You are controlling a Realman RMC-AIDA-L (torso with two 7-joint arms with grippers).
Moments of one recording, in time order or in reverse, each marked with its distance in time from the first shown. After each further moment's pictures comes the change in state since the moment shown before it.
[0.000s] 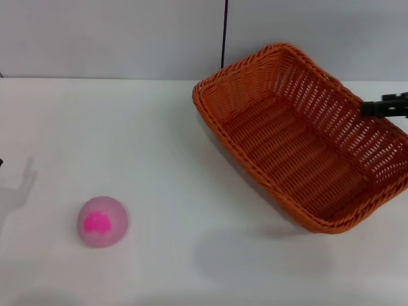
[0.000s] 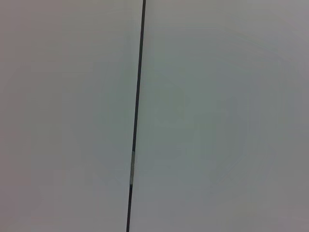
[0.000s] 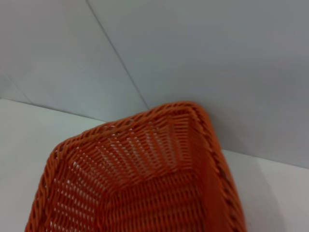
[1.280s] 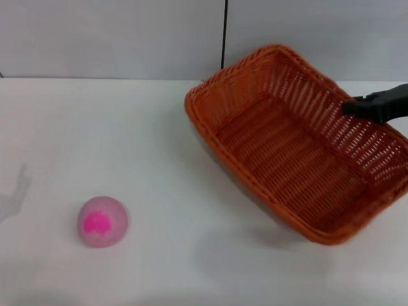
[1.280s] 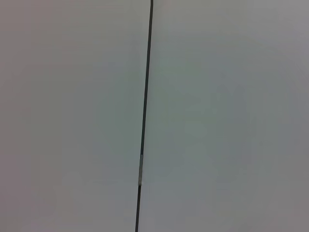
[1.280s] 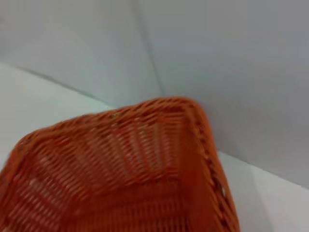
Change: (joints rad) left arm 0.031 0.001 0.000 0.001 0.000 -0.027 0.000; right arm 0.018 0.044 -0.112 0.041 0.009 0.155 -0.143
